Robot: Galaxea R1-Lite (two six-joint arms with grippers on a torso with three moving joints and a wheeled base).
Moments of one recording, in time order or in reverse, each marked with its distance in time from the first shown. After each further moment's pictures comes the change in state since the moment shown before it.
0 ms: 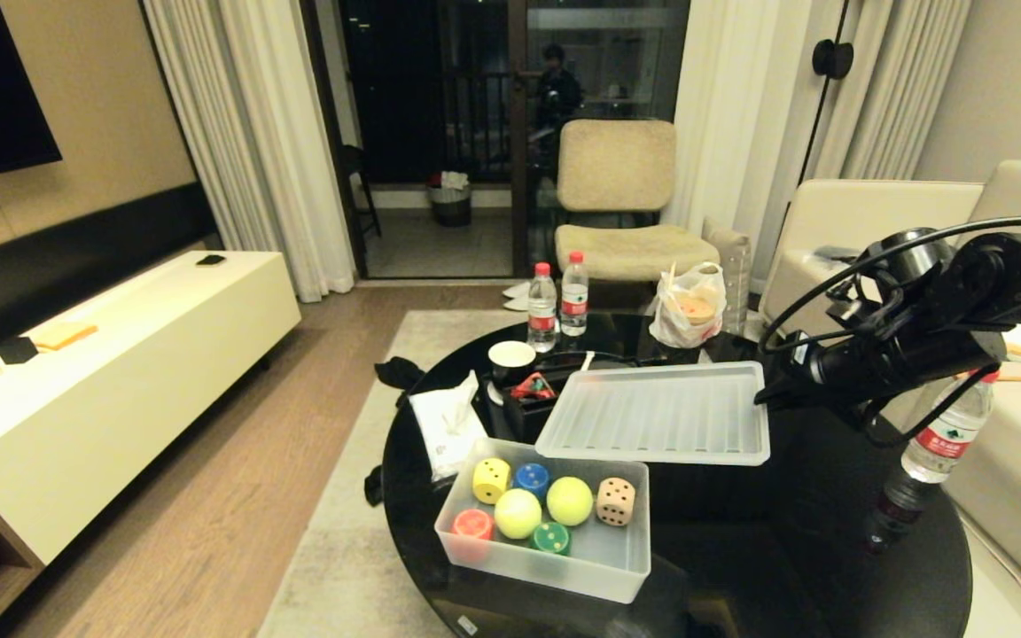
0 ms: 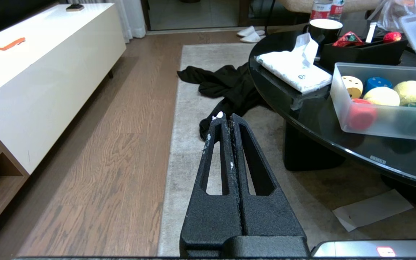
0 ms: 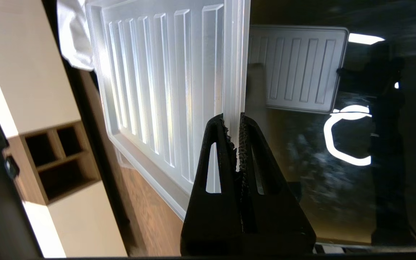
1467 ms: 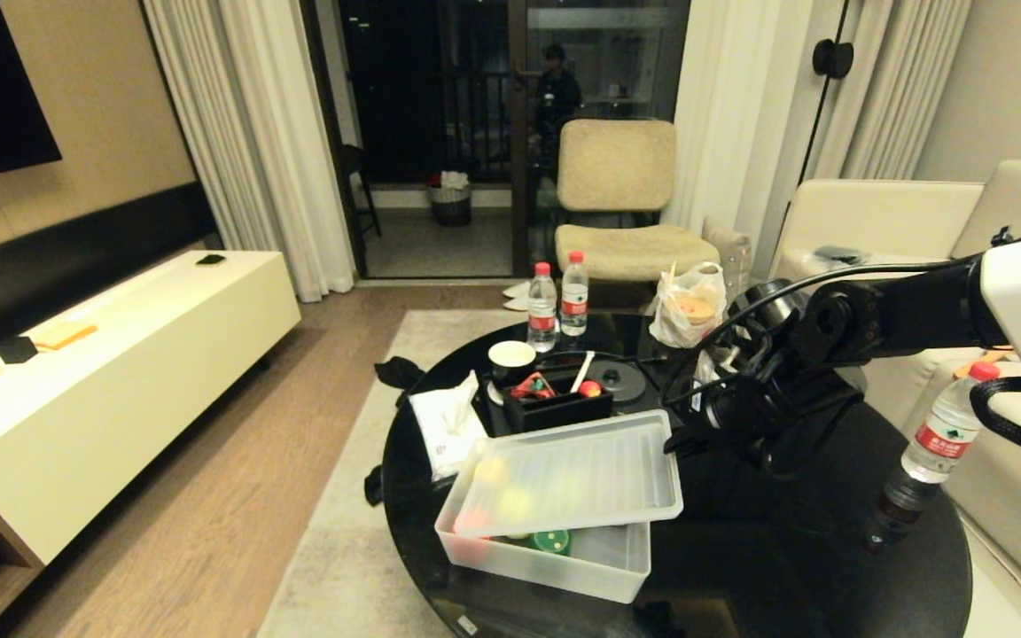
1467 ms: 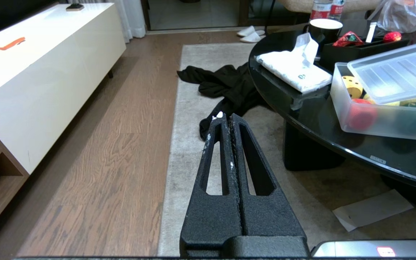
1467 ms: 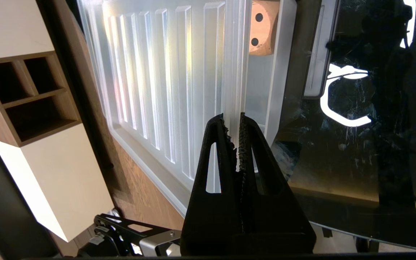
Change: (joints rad) left arm 0.000 0.000 0.000 0.000 0.000 -0.001; right arm 0.211 0.100 0.042 -0.006 -0.001 0.009
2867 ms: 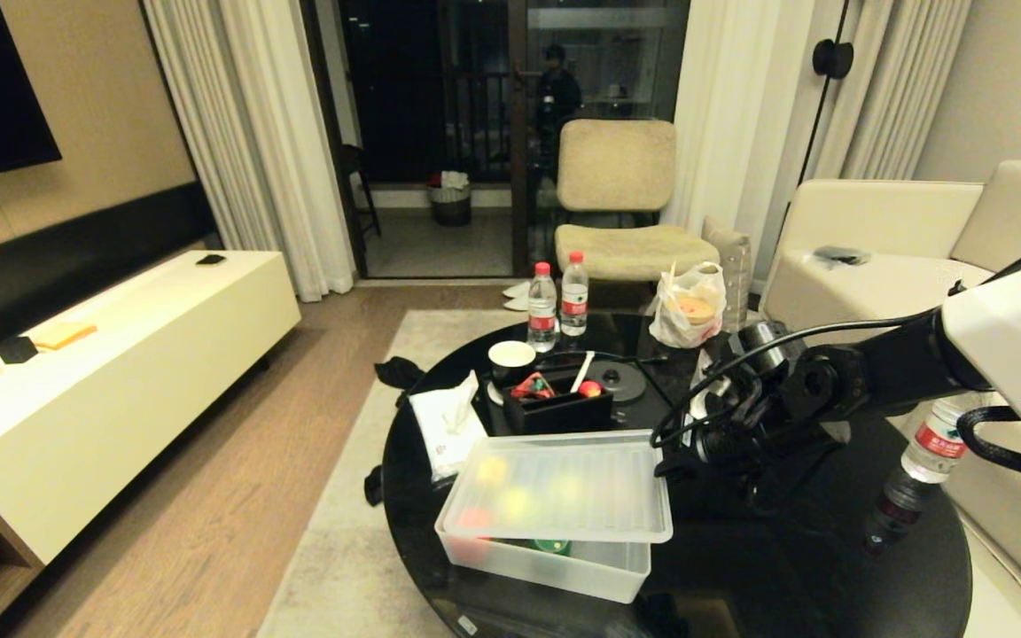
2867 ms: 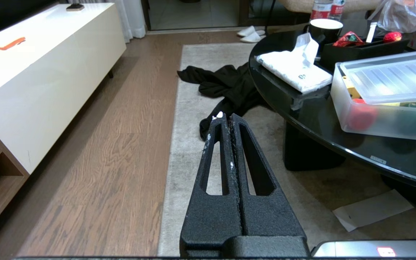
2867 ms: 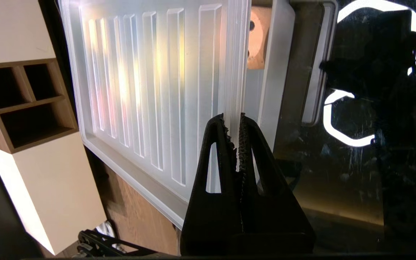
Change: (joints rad) left arm 0.000 0.000 0.000 0.000 0.000 0.000; right arm 0.016 -0.002 0.258 -0.329 -0.003 0.005
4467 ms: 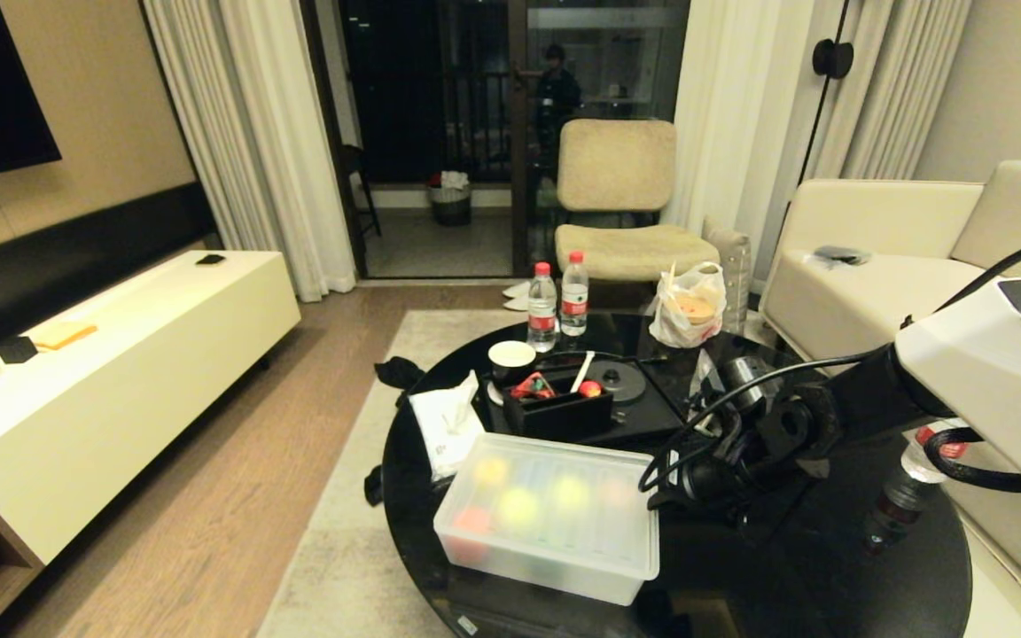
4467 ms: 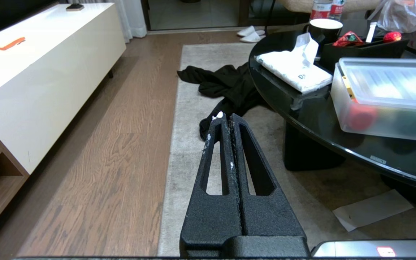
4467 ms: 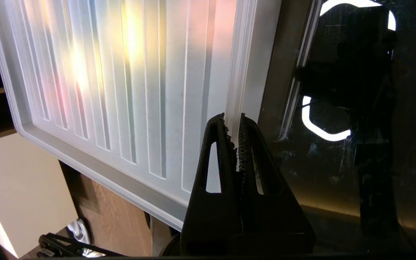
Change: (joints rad) left arm 0.000 0.000 0.000 0.000 0.000 0.000; right arm 0.043 0.036 0.120 -0.105 -0.057 -0.046
